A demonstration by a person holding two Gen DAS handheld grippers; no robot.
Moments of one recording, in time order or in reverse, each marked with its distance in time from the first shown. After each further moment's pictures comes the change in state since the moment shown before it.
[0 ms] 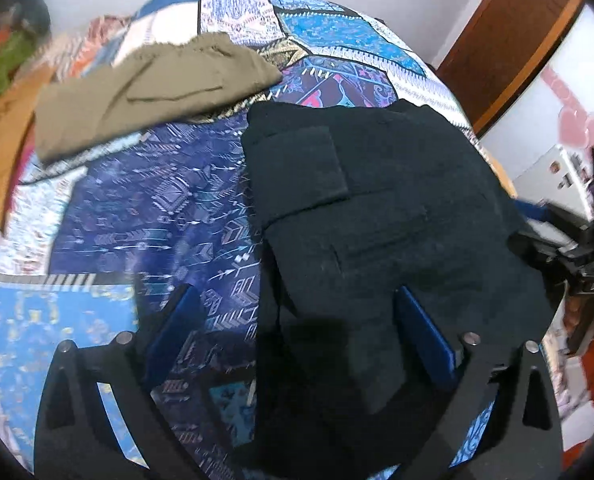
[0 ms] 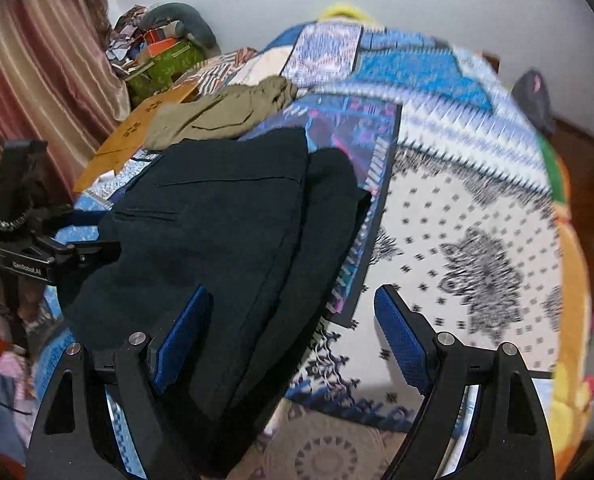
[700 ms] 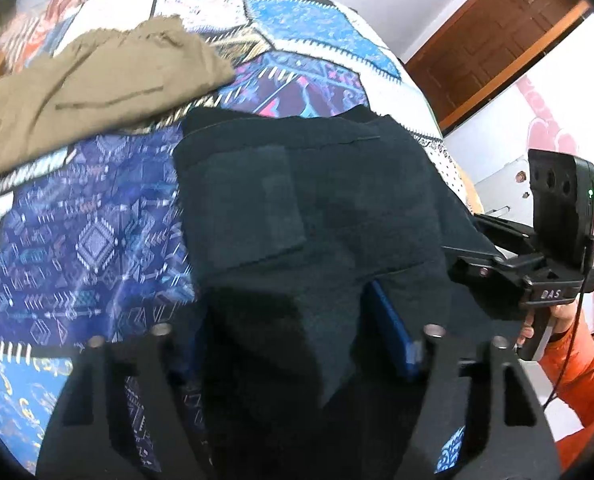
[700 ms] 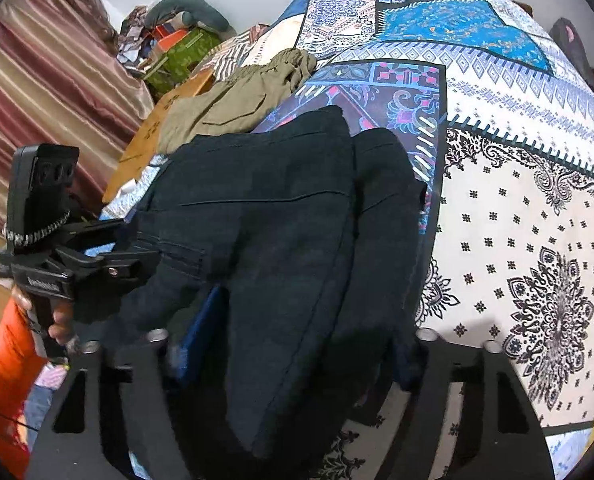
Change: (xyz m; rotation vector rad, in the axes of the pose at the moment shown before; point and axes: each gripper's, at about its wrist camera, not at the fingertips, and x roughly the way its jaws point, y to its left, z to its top) left arm 0.031 -0.012 0.047 -0.003 0.049 -0.153; right arm 0.035 -0.010 0.021 0.077 0.099 0.186
